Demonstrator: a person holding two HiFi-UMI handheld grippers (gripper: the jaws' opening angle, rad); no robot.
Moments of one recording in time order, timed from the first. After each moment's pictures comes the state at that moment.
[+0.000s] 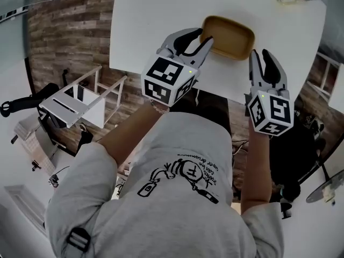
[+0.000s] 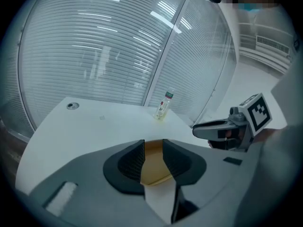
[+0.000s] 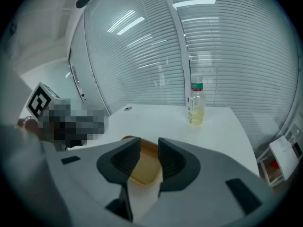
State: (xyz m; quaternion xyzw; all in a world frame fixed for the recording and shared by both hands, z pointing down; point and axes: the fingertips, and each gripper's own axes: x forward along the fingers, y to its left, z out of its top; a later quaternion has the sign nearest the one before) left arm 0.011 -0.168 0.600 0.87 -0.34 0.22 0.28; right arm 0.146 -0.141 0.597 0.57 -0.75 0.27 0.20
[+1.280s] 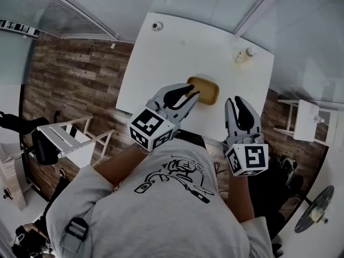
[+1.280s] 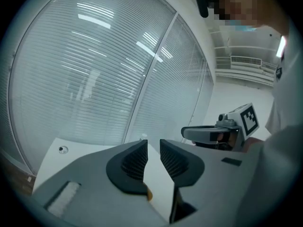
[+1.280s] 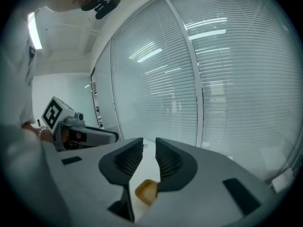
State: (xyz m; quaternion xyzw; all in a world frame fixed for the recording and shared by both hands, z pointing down) left arm 0.025 -0.131 0.369 0.93 -0.29 0.09 0.21; right arm 0.125 -0.113 0.352 0.55 -0.82 0.14 0.10
